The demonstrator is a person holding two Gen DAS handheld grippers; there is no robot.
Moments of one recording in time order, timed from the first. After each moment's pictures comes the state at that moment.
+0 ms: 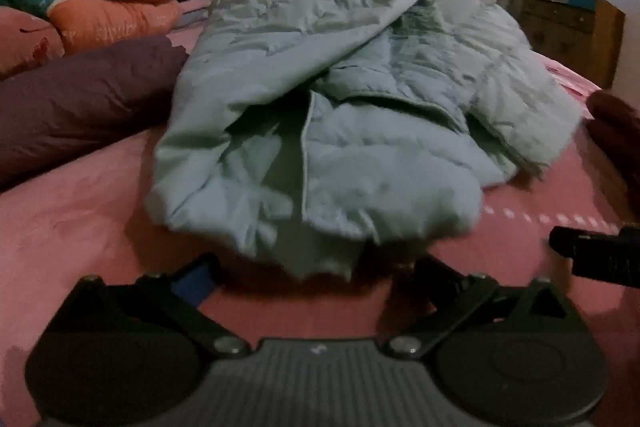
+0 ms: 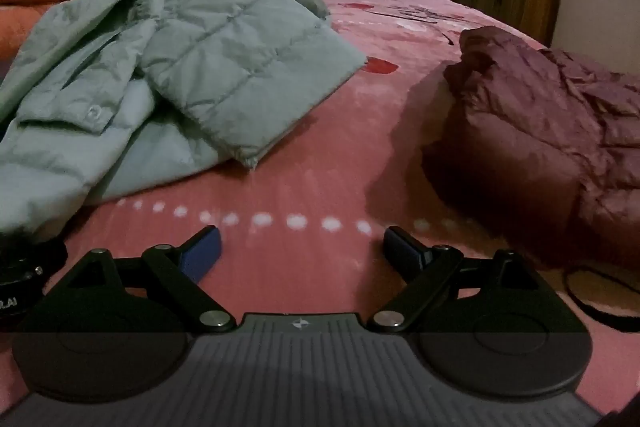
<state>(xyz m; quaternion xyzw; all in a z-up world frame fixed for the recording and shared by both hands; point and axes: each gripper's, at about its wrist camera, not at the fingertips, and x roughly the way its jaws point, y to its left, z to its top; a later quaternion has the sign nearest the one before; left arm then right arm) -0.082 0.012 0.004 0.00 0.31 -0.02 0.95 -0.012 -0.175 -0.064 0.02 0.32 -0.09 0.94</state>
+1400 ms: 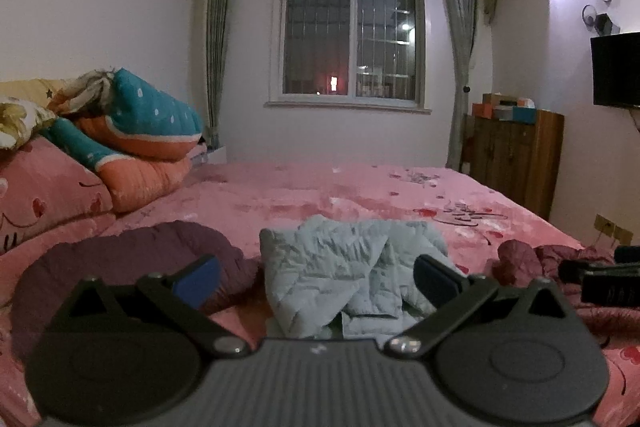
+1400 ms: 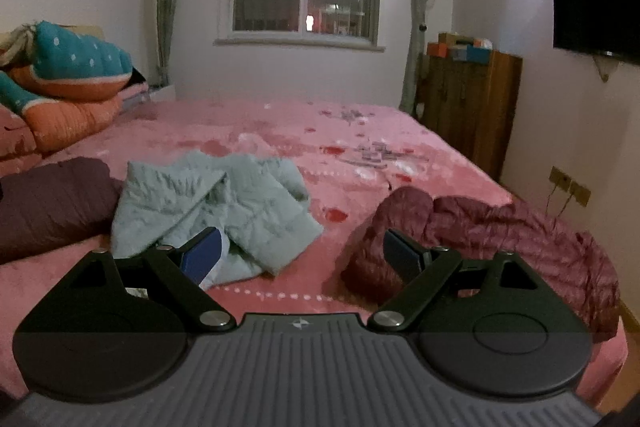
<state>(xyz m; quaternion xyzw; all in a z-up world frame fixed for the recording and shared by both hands) -0.245 0.086 0.231 0.00 0.13 -0.06 0.99 -0.230 -0.102 0.149 -0.01 0.18 -0.11 0.98</state>
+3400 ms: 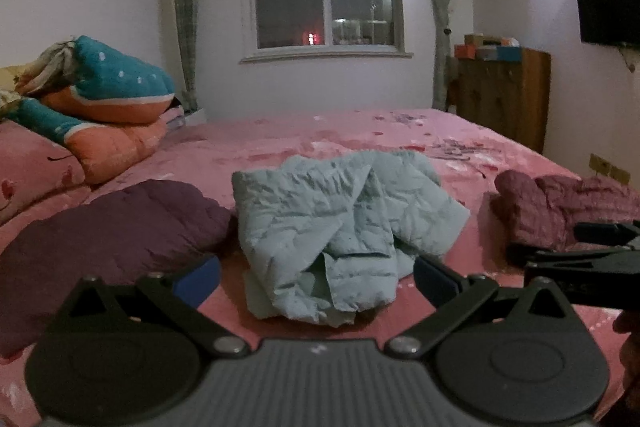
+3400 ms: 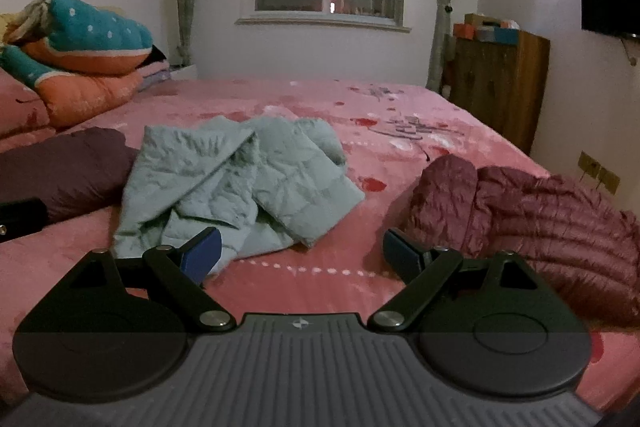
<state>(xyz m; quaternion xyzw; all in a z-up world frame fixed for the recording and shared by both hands) -0.206 0.055 0.176 0.05 0.20 -0.09 0.97 -0.187 -0.121 0.075 0.00 0.20 -0.07 0.98</state>
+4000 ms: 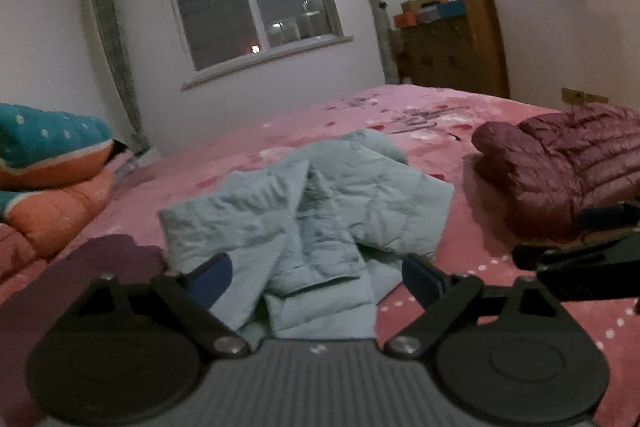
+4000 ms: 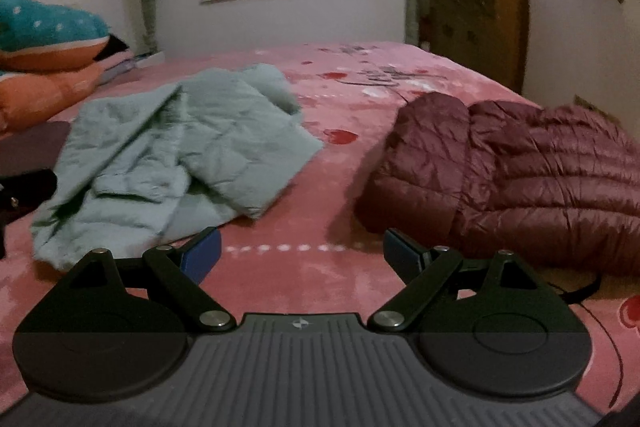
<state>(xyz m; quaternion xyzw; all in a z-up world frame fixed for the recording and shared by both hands) -0.118 -0.024 0.131 0.16 0.18 -0.15 0.96 -0.137 -0.174 0.023 0.06 0.23 -0.10 0.97</state>
